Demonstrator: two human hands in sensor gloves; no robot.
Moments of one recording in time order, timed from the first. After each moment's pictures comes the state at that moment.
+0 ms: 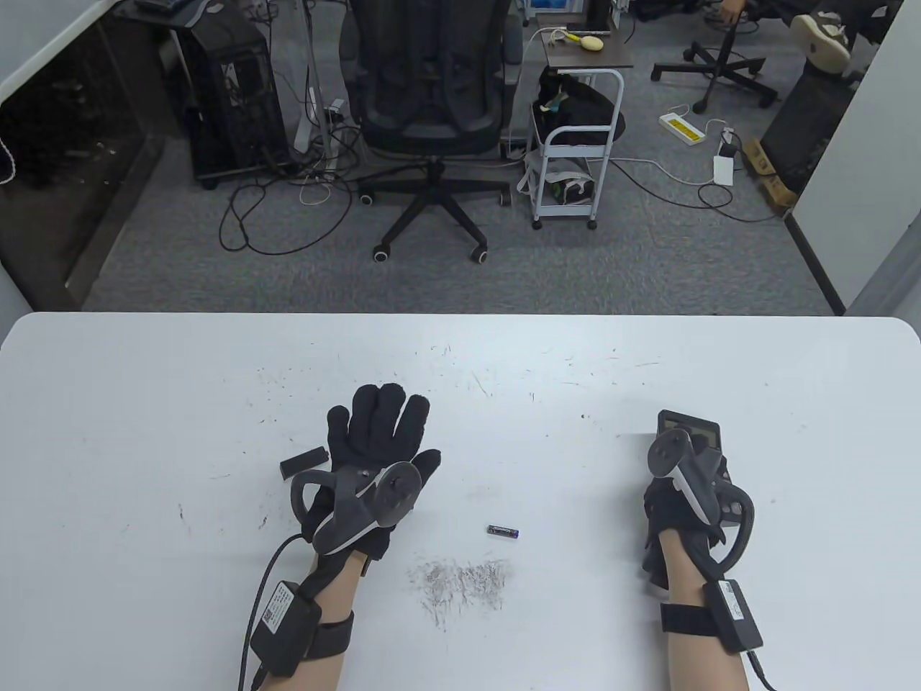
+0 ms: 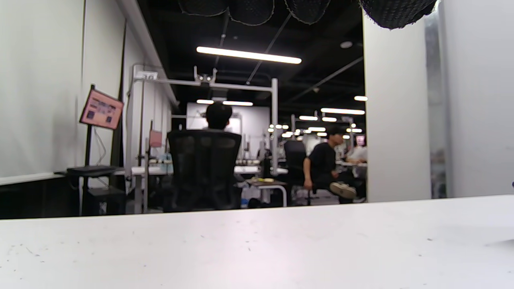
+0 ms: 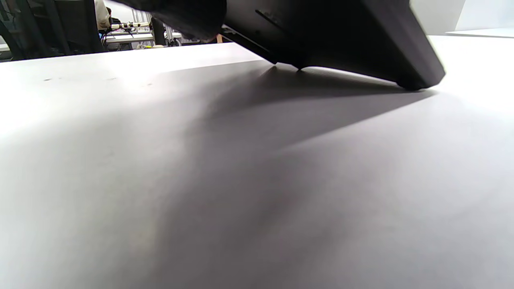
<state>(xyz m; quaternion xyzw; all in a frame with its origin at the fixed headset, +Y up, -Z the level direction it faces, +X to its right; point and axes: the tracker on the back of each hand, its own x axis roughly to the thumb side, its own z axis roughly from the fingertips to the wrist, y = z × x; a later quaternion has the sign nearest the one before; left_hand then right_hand) -0.133 -0.667 -0.349 0.16 -0.11 0.02 0.98 0.273 -0.764 -0.402 -0.24 0.08 0.97 0.06</state>
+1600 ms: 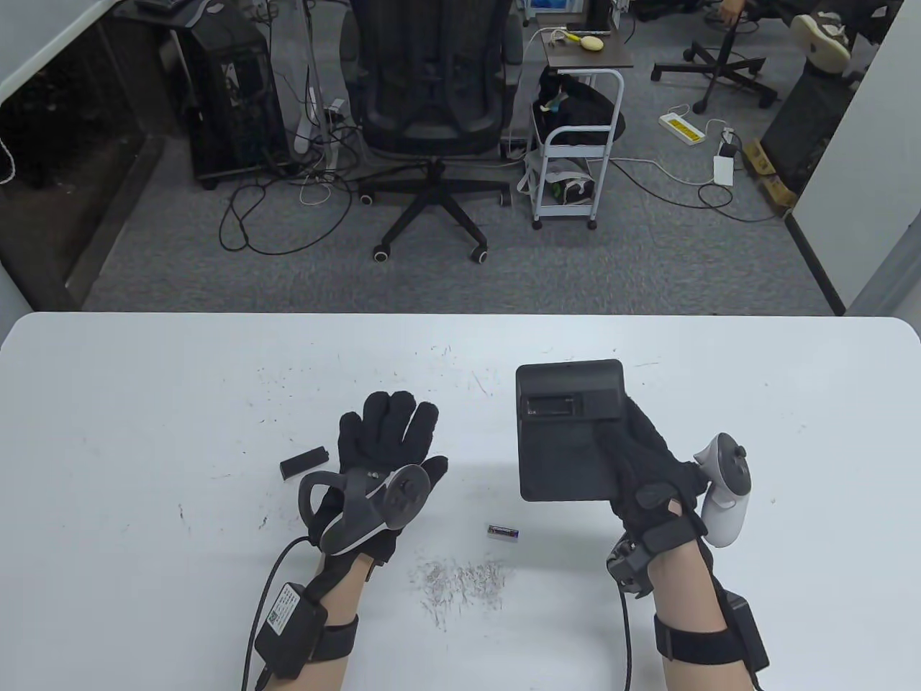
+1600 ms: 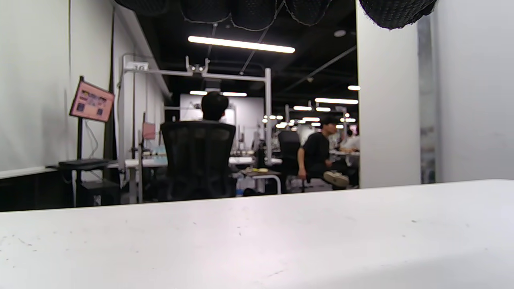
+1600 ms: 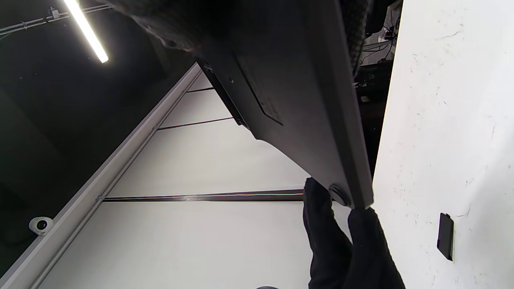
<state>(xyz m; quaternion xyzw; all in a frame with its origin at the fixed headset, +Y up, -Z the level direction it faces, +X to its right) -0.124 -0.669 -0.348 0.14 -0.12 0.01 0.98 0.219 -0.677 -0.358 0.16 0.08 0.60 0.78</state>
